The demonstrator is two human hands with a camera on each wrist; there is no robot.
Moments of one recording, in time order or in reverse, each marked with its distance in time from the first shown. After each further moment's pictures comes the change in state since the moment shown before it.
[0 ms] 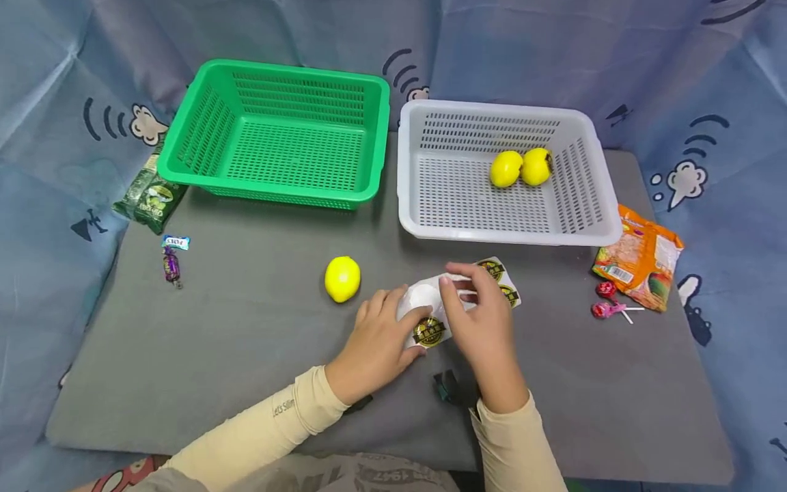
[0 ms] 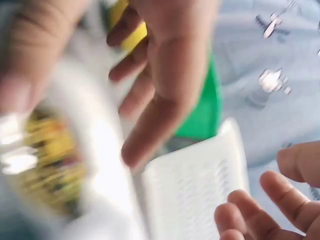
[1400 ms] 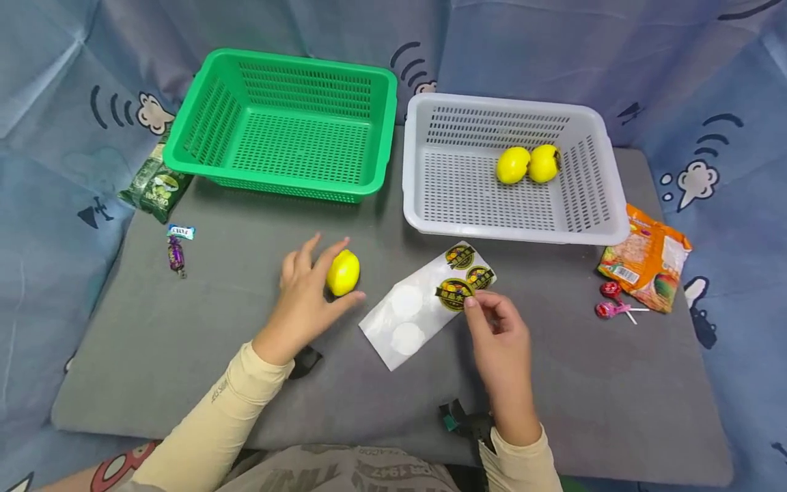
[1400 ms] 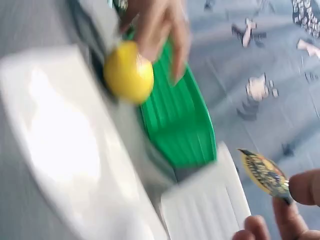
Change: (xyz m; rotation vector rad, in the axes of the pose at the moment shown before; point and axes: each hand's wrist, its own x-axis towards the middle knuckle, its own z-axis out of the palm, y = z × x) left_hand -0.013 -0.071 -0.054 -0.343 0.167 -0.346; right_hand -0.032 0.013 -0.009 0.350 0.109 0.311
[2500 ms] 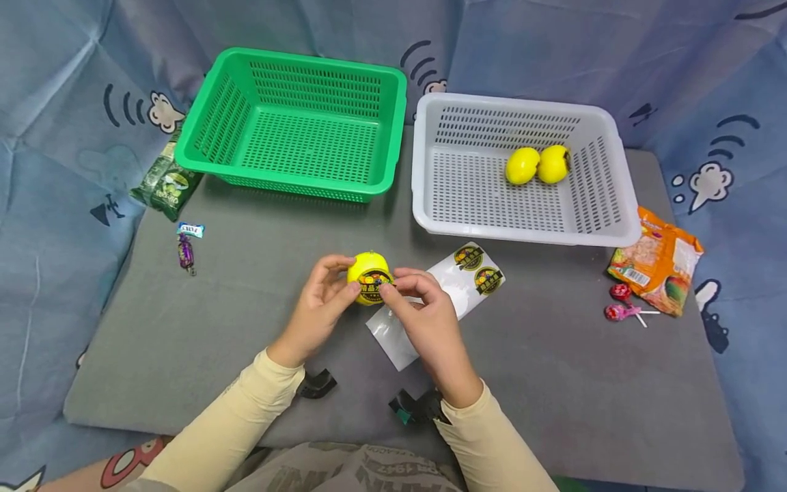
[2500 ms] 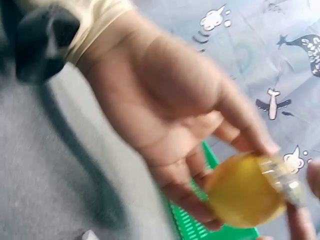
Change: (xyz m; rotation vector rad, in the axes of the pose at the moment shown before) left_hand -0.010 -0.005 0.015 -1.193 -0.044 -0.034; right_hand -0.005 -0.028 0.080 0.172 -0.412 0.032
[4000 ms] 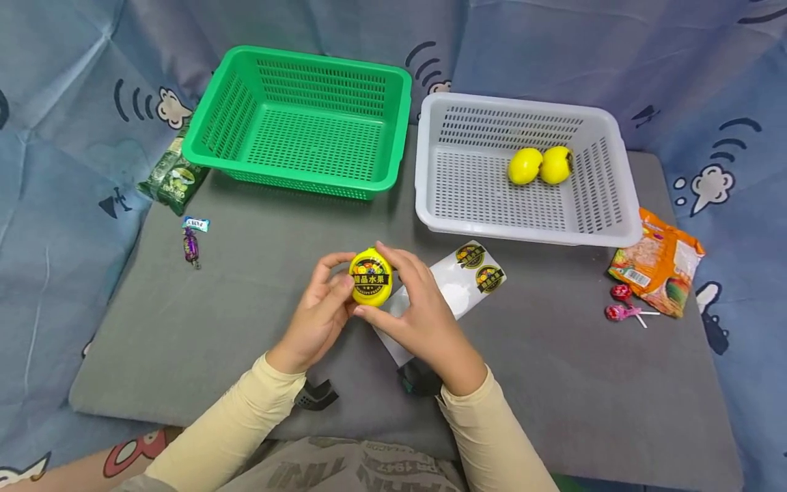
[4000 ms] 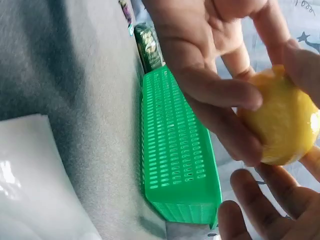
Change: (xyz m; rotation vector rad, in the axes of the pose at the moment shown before) left_hand -0.011 0.018 0.011 -0.190 0.003 -0.133; right_hand 0.010 -0.003 -0.008 -0.451 -0.237 -0.608
